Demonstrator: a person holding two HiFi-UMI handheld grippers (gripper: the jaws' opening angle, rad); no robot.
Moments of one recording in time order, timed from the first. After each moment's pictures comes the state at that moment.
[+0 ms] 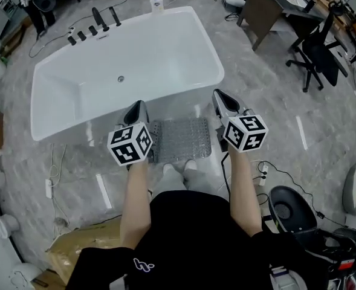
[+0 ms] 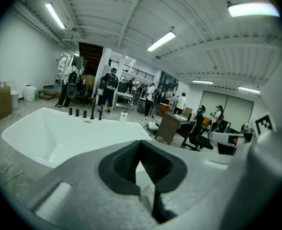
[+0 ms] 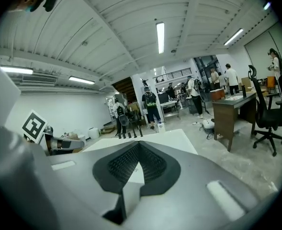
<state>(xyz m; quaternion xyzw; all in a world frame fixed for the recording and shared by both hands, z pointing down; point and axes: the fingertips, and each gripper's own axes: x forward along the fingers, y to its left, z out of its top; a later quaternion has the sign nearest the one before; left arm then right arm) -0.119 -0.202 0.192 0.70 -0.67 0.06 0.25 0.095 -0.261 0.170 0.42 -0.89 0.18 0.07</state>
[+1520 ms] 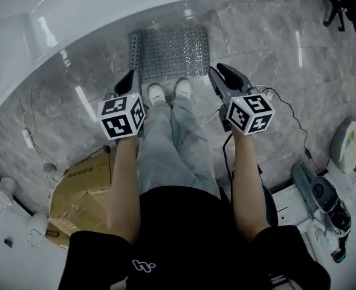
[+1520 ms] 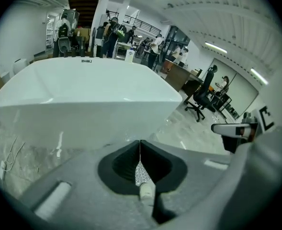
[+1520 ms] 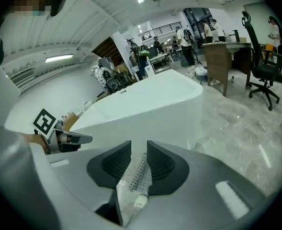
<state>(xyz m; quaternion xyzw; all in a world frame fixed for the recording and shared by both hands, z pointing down) -0.125 -0.172 0.517 0.65 -0.58 0.23 0.43 0.085 -0.218 0.484 0.38 -0.82 0.36 0.23</state>
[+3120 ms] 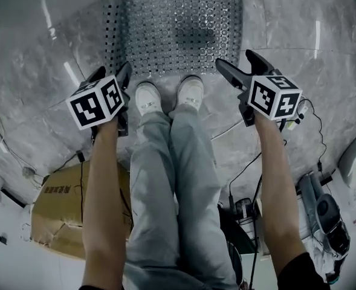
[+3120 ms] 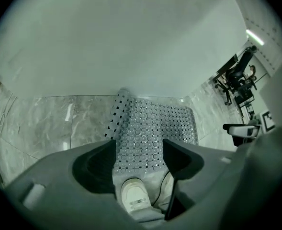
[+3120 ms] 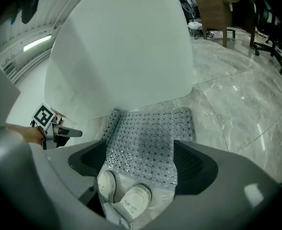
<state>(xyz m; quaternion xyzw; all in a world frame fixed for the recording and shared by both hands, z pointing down) -0.144 -0.106 0.946 0.54 -0.56 0.30 0.55 0.136 -0.196 0.923 0.33 -0.75 0.44 0.35</state>
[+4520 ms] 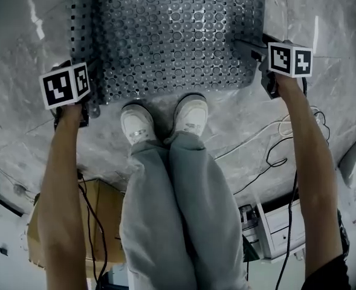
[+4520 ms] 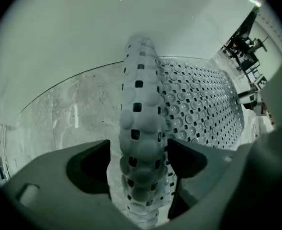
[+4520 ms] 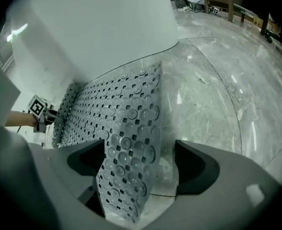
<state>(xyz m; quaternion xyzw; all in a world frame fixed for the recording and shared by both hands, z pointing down) -0.211 -0.115 1.152 0.53 -0.50 0.44 0.52 0.213 -0.246 1.159 0.29 -0.70 0.47 0.45</state>
